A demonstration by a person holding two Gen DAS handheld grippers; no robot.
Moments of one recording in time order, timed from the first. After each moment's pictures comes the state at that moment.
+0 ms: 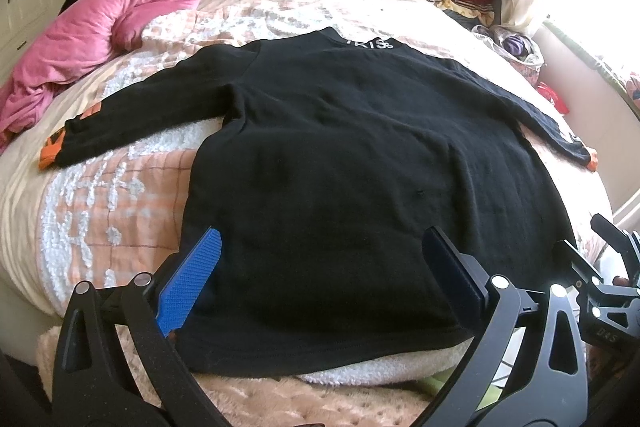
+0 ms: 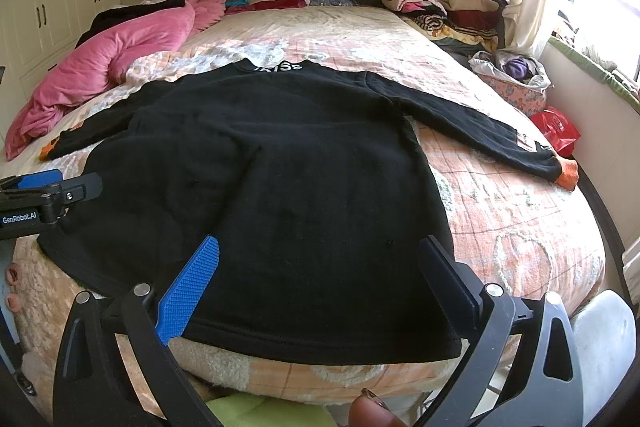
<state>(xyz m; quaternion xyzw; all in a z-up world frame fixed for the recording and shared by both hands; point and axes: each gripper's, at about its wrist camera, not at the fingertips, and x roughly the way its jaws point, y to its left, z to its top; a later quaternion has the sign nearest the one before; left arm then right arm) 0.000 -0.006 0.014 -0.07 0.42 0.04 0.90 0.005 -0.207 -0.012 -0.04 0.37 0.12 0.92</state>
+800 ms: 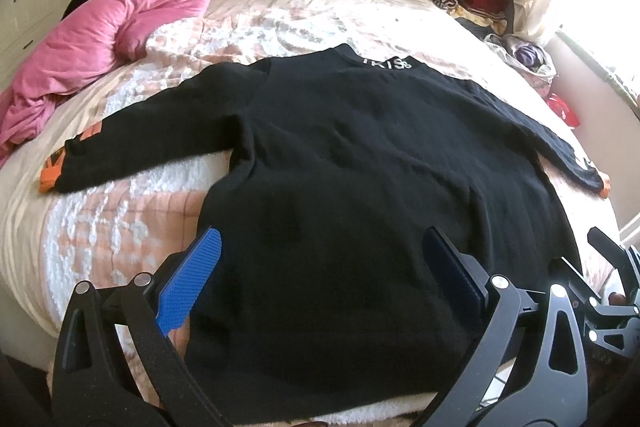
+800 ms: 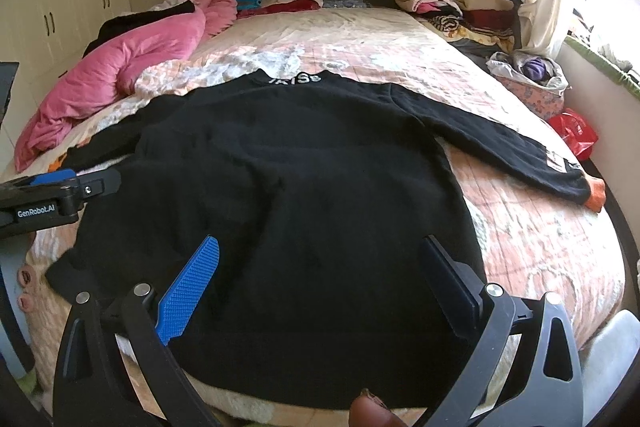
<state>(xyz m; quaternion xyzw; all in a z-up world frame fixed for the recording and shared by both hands) 0.045 0.013 0.018 -0.07 0.42 0.06 0.90 0.045 -0.186 -0.005 -0.02 0.36 0.15 0.92</state>
